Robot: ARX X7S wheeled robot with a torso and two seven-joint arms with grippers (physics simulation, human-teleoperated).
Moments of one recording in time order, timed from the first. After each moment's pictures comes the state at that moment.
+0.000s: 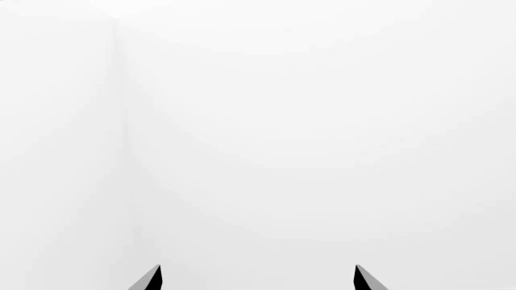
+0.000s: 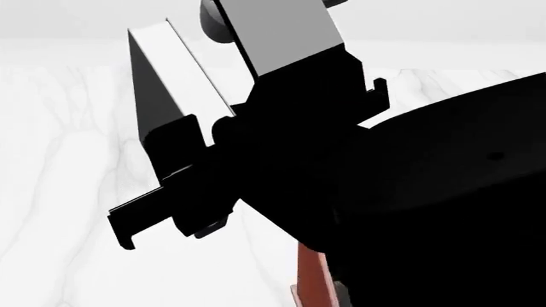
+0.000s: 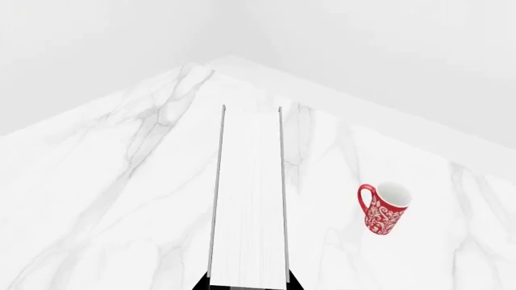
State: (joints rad) left arm 0.47 -1.27 -0.59 1.02 -1.08 -0.17 -0.94; right arm 1.64 0.63 -0.83 -0.30 2.26 0.96 1.01
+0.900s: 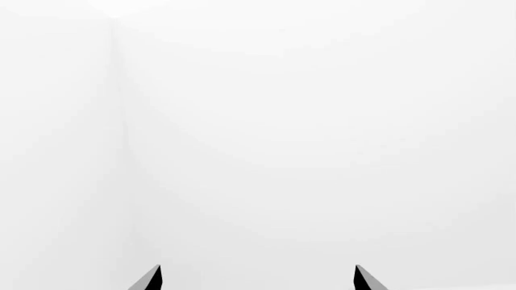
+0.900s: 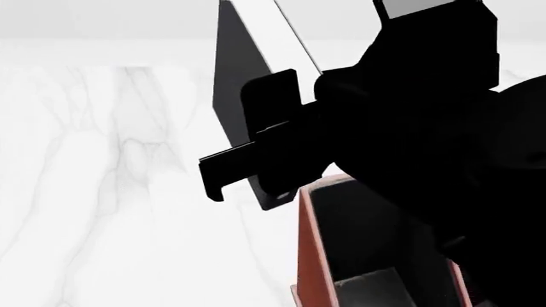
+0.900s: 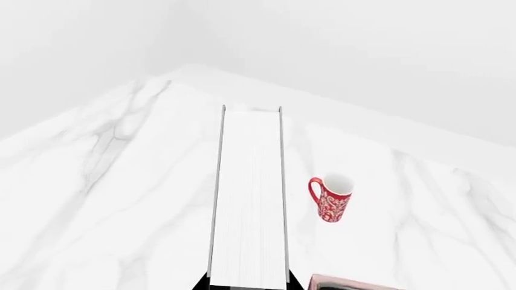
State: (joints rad) left arm 0.45 -1.29 -0.56 1.02 -1.06 -0.16 -0.95; right arm 1.72 0.79 -0.82 -0.25 2.35 1.00 1.04
